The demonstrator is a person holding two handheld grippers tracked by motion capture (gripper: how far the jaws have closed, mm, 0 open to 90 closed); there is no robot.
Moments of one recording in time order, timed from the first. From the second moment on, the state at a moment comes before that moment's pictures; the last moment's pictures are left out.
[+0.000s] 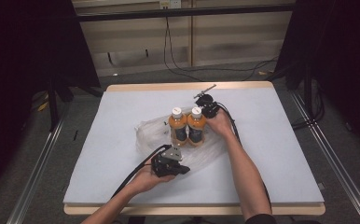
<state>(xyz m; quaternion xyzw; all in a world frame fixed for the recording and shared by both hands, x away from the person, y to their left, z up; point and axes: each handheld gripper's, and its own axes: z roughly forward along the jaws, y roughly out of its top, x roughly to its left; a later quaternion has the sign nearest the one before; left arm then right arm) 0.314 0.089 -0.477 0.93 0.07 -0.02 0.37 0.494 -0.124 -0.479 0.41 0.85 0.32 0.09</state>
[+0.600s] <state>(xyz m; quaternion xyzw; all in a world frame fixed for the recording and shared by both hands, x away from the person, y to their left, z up) 0.311 0.093 -0.477 0.92 0.07 -0.04 0.38 0.498 -0.125 -0.476 0.43 0.84 0.33 0.10</state>
